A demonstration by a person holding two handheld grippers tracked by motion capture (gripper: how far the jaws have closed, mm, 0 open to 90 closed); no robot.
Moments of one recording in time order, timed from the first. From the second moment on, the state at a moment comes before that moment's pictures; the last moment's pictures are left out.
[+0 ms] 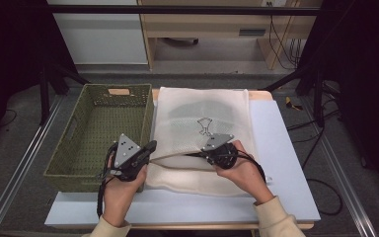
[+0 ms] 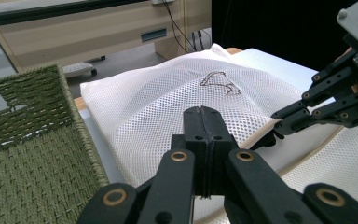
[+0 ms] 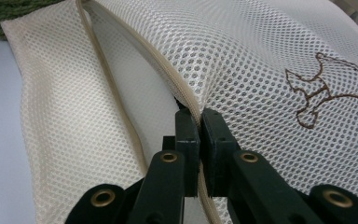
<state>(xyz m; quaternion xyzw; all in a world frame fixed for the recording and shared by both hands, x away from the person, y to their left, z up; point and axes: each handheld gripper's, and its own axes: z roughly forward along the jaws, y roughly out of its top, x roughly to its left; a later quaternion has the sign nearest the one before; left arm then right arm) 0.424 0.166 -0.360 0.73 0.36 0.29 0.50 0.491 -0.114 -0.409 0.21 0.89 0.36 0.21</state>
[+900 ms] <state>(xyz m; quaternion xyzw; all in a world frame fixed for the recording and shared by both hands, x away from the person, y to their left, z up) 0.427 0.185 -0.353 0.72 0.38 0.29 0.50 0.492 -0.113 -0.431 0.21 0.90 0.32 0.20</state>
